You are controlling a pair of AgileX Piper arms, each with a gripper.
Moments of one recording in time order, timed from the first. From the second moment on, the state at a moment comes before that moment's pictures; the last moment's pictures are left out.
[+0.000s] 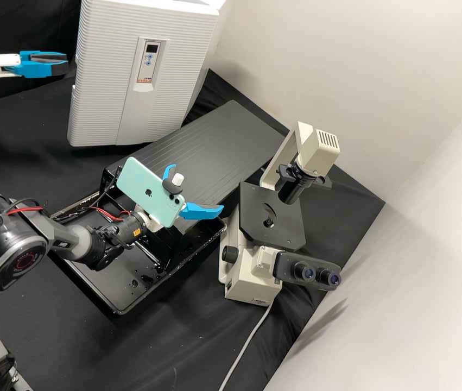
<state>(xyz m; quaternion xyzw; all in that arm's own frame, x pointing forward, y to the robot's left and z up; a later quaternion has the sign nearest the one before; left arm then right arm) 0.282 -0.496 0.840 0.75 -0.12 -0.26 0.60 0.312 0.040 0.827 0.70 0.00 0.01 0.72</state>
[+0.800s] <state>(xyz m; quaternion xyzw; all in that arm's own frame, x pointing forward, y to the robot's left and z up) 0.252 -0.489 0.843 0.75 -0.12 -0.23 0.61 0.312 0.040 0.827 0.70 0.00 0.01 0.72</state>
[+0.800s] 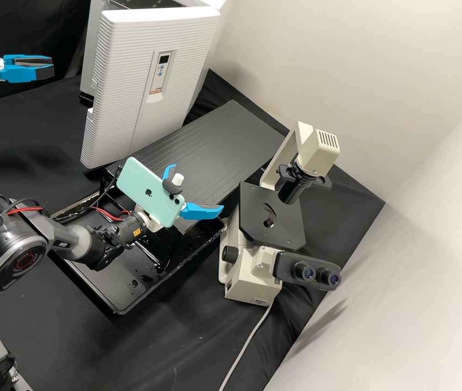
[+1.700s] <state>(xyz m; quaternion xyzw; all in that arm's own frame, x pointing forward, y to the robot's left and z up) 0.305 -0.462 0.844 0.79 -0.04 -0.16 0.59 0.312 0.040 0.827 0.70 0.00 0.01 0.72</state>
